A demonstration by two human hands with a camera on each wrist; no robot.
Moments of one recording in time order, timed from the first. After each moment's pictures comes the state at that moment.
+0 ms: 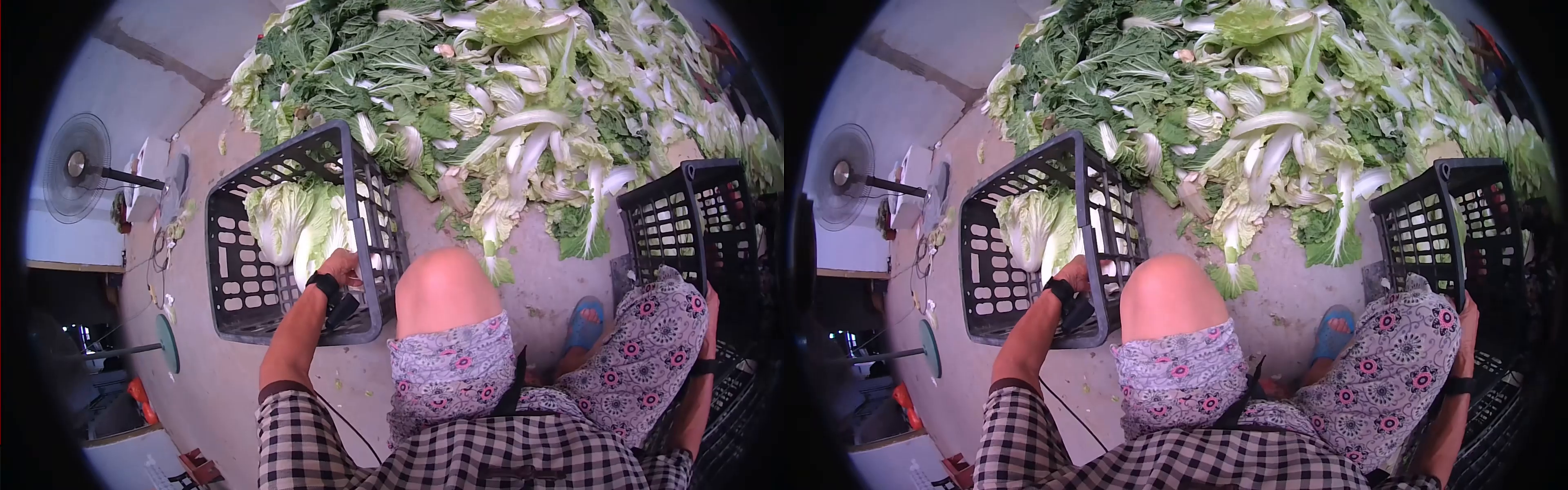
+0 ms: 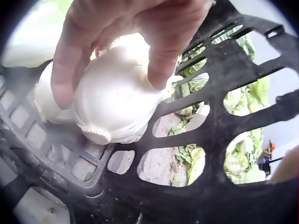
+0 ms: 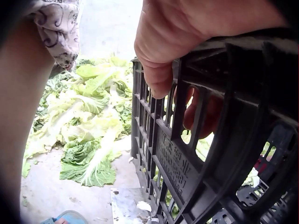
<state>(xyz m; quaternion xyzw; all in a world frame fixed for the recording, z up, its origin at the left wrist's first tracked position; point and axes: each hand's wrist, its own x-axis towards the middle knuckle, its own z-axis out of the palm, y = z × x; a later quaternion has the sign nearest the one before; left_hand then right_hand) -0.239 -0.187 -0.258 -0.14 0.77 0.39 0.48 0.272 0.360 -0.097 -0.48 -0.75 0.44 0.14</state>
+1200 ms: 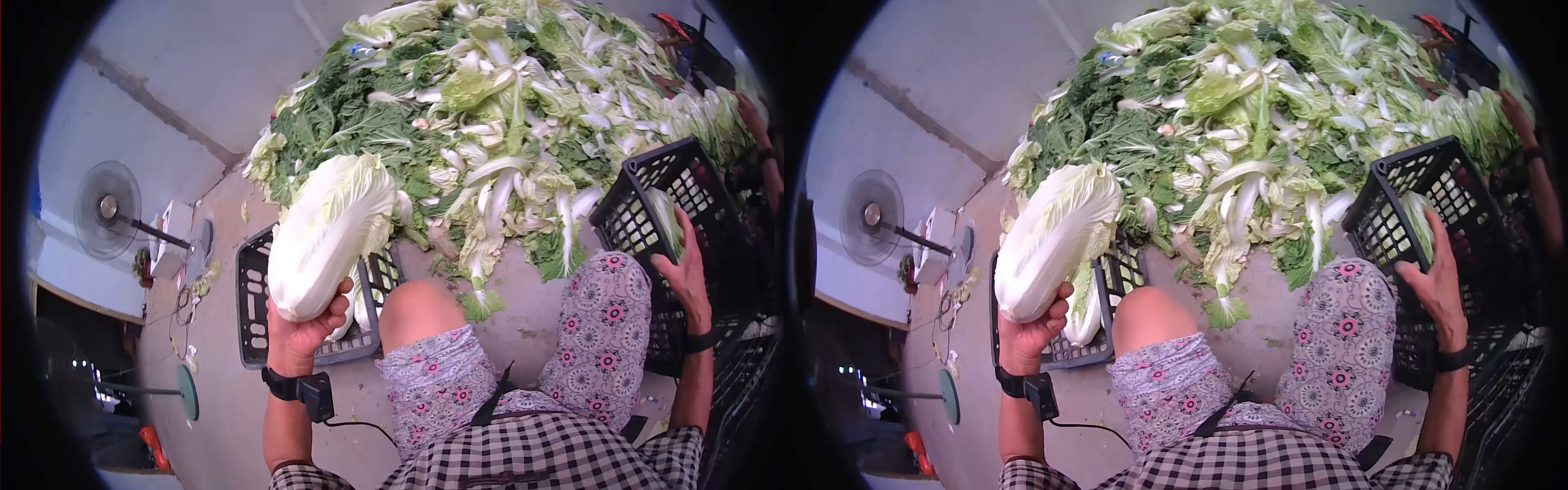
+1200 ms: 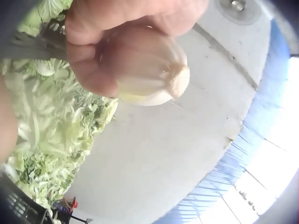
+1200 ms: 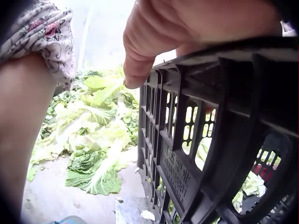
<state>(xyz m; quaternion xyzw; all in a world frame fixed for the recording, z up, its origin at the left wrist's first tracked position) -0.108 -0.107 0.059 -0.03 0.37 0.80 0.47 0.229 0.329 -0.018 -0.32 -0.84 0.35 0.25</state>
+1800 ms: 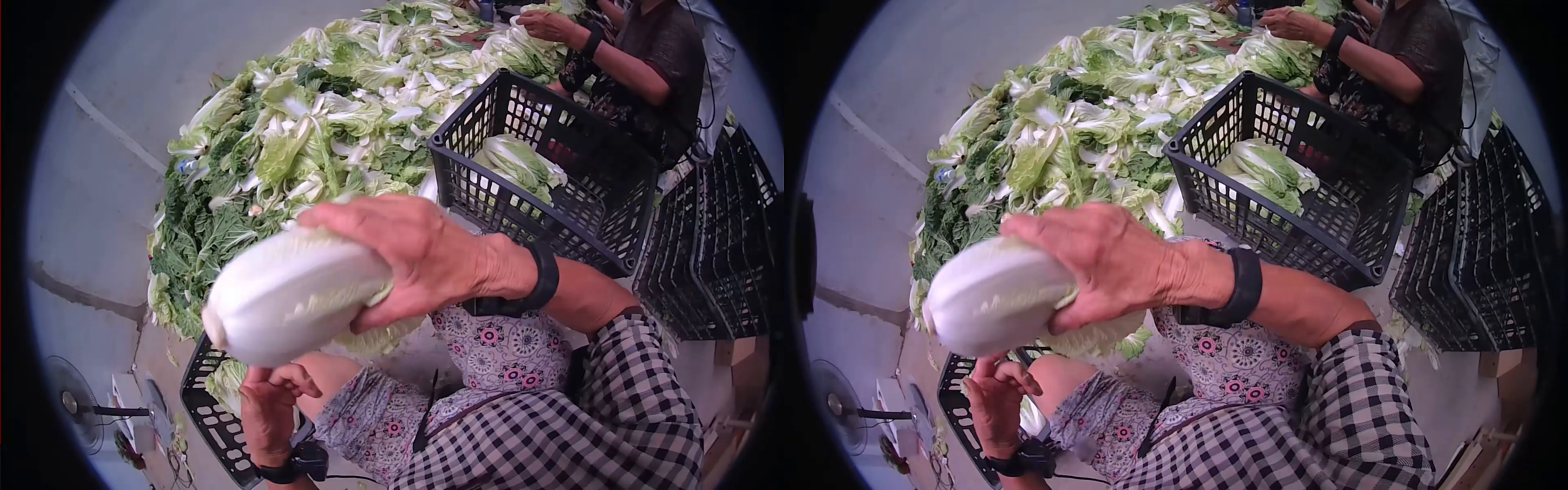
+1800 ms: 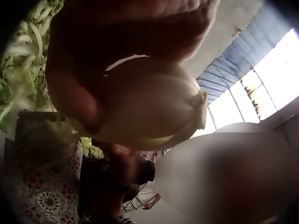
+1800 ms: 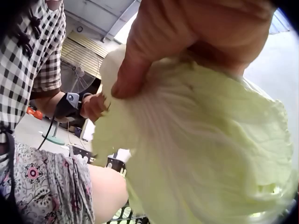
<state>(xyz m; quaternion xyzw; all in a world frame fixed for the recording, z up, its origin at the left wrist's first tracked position) -0.034 -0.027 0.057 0.34 0.53 0.63 0.45 0.125 0.231 0.063 0.07 -0.85 0.32 0.41</state>
